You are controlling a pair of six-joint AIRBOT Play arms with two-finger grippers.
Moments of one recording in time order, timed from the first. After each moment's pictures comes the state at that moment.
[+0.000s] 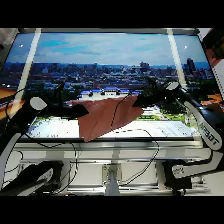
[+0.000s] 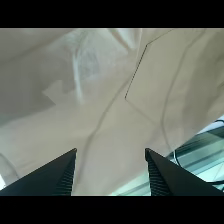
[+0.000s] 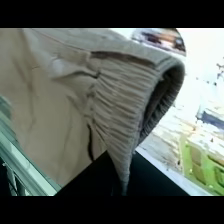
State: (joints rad) left arm -0.15 -1.03 0.72 0.89 -1.01 -1.47; right arm 0.03 -1.56 1.04 -0.69 1.13 1.08
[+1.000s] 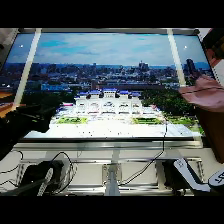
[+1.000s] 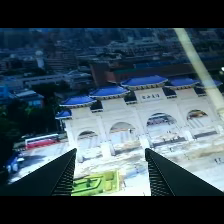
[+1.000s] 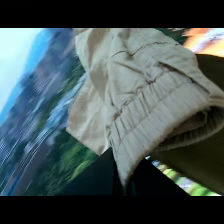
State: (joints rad) left arm -0.12 -0.23 0.72 1.34 -1.01 -1.45; right arm -1.07 -0.97 1.04 -1.07 1.01 1.48
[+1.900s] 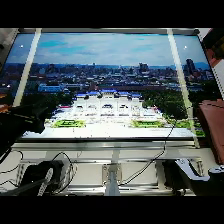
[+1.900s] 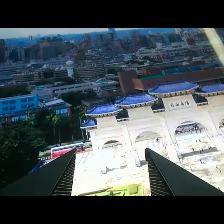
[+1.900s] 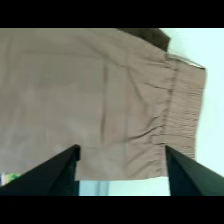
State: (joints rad) left arm -0.12 -0.20 0.72 1.44 -1.01 -1.45; right arm -1.29 -0.98 1.02 -1.59 1.20 1.74
